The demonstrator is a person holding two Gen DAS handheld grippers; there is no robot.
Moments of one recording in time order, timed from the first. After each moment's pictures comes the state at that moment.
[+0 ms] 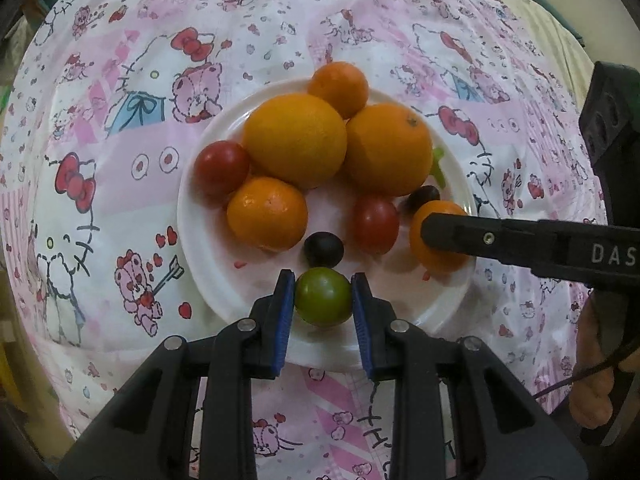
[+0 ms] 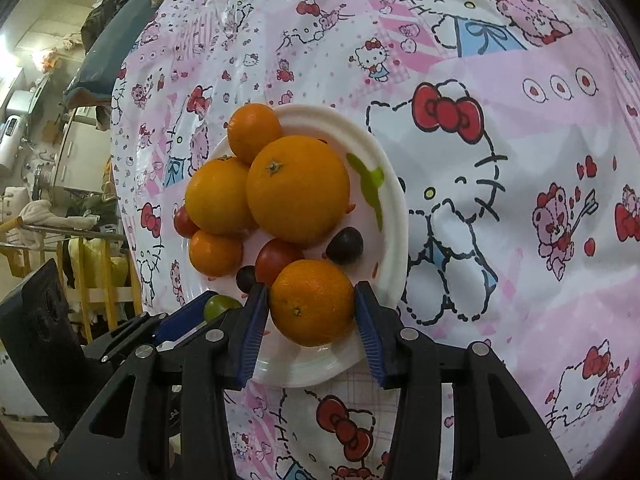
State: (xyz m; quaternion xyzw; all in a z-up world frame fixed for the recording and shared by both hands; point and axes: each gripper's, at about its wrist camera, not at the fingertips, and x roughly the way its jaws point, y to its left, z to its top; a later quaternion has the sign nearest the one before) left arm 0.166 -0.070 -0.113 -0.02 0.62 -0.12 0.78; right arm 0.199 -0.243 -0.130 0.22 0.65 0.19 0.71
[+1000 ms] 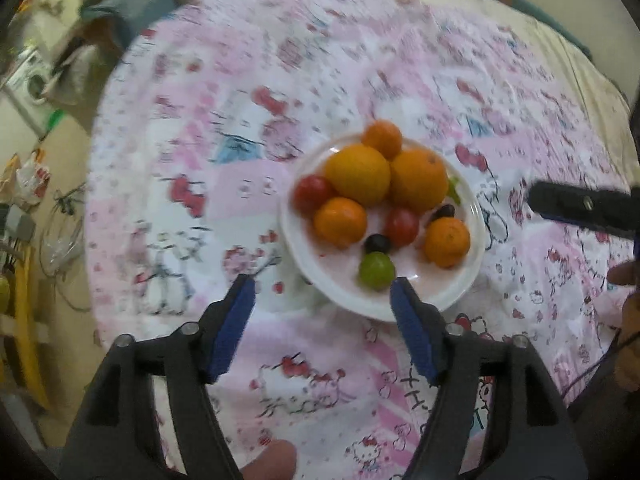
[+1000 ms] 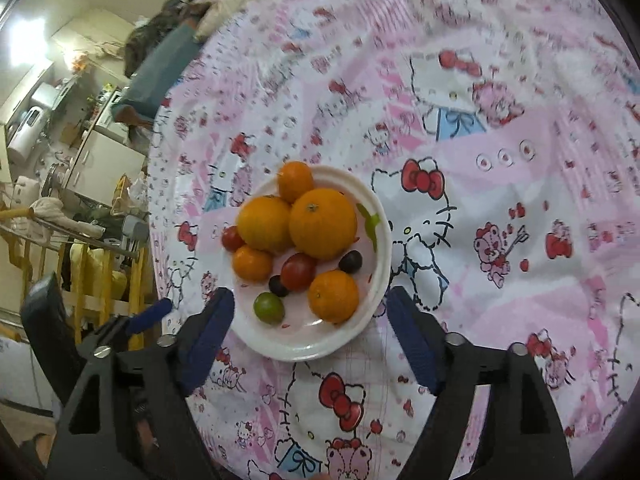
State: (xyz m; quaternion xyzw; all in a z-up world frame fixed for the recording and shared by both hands) left arm 0.117 -0.034 -0.041 0.02 0.54 -0.04 0.84; right arm 0.162 -0.265 -0.053 0.19 0.56 0.20 0.78
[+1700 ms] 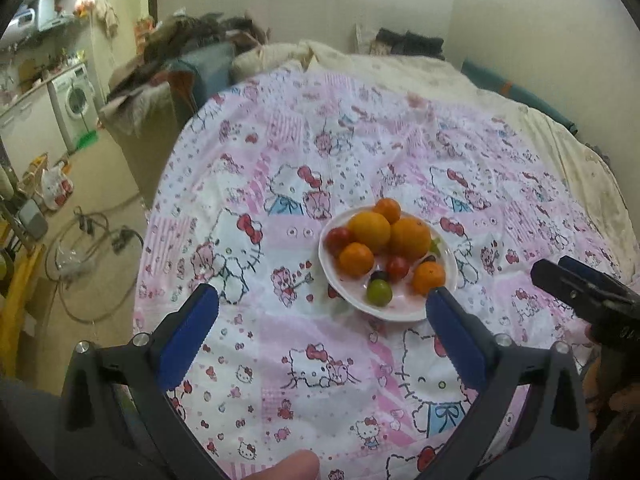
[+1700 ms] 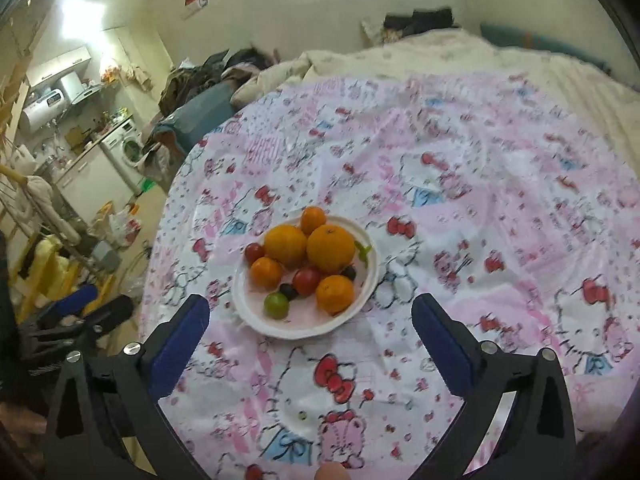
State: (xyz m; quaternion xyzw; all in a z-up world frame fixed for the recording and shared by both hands) left arm 0.028 -0.005 0.014 -0.03 0.38 -0.02 0.92; right arm 0.042 -0.244 0.002 0.09 0.38 0.14 0.91
